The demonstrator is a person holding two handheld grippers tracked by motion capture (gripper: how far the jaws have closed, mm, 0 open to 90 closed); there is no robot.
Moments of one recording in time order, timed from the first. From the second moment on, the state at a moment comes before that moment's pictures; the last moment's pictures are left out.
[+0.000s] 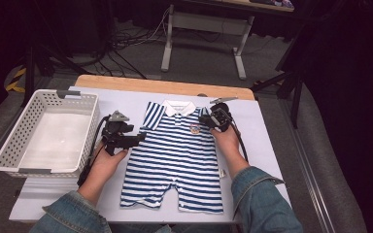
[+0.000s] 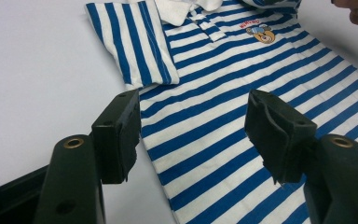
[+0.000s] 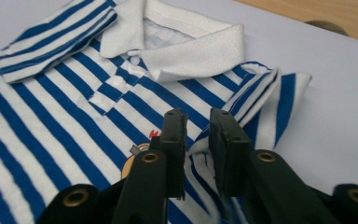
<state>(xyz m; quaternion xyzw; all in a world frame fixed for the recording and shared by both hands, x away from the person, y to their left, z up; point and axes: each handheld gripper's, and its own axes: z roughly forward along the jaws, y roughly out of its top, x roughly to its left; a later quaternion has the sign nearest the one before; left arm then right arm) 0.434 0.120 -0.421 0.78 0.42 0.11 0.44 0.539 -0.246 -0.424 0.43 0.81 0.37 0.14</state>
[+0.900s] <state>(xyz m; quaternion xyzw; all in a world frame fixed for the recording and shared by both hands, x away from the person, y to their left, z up) 0.435 0.118 -0.423 0.78 0.42 0.11 0.44 0.519 -0.278 -0.439 0.43 0.83 0.33 0.15</state>
